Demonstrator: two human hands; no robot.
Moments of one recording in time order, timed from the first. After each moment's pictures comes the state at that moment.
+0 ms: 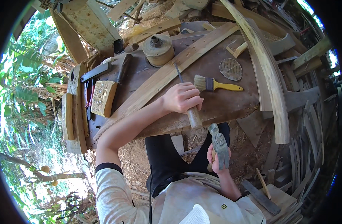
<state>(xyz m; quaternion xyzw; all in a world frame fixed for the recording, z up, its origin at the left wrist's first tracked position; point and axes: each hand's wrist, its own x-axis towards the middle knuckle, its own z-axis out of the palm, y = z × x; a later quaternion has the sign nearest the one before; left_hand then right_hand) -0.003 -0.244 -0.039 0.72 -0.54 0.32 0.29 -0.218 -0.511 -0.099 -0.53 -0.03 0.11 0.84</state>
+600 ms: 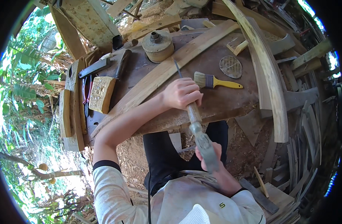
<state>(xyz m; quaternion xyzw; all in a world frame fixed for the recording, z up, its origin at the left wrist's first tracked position) -0.002 -0.246 -0.041 0.73 -0.53 0.31 0.31 -0.204 -0.493 -0.085 -0.71 -0.24 0.05 0.66</state>
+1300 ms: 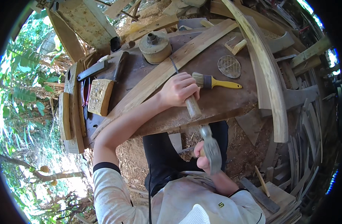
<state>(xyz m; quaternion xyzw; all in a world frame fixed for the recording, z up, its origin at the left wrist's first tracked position) 0.006 -0.245 -0.036 0.76 -0.48 0.30 0.31 -0.208 -0.464 -0.113 -0.72 -0.13 -0.05 0.68</state>
